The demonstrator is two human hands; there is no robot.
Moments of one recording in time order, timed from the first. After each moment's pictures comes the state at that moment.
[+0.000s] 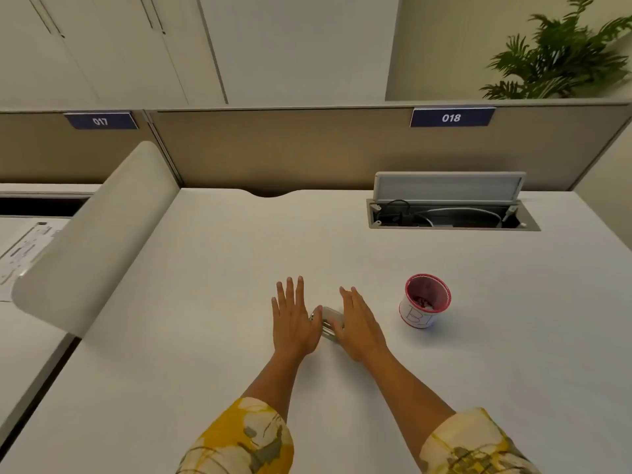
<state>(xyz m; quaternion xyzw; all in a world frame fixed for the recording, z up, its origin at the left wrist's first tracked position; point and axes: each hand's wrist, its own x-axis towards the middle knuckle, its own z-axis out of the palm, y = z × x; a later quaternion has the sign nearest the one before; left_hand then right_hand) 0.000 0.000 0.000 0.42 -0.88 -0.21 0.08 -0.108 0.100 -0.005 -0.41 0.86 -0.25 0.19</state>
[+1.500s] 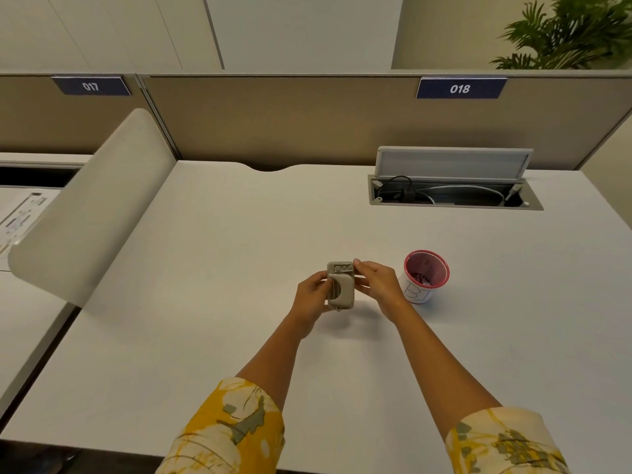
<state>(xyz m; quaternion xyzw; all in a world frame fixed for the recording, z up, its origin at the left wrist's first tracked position) -0.014 0.021 0.011 0.37 -0.56 -0.72 0.16 -0.155 0.109 0.023 -0.14 0.68 -0.60 0.40</state>
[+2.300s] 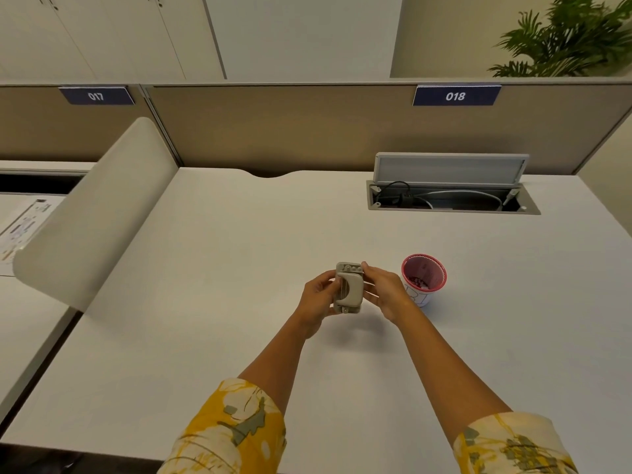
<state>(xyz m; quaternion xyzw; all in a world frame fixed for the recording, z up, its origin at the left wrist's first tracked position) -0.024 0.030 0.026 0.34 -0.54 -0.75 0.14 -0.159 0.118 0.035 -0.04 0.65 -0.62 0.44</state>
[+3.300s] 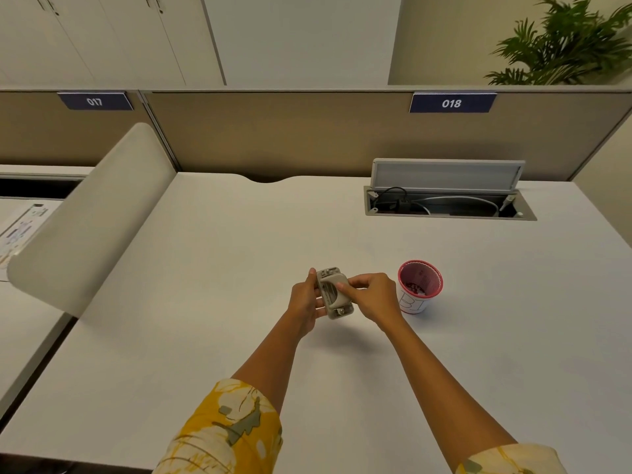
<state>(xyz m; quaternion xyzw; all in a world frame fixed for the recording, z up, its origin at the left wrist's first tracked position) -0.033 0.014 0.028 0.45 -0.44 -0.77 0.14 -0.139 0.124 0.055 -0.28 0.81 -0.45 0.25</state>
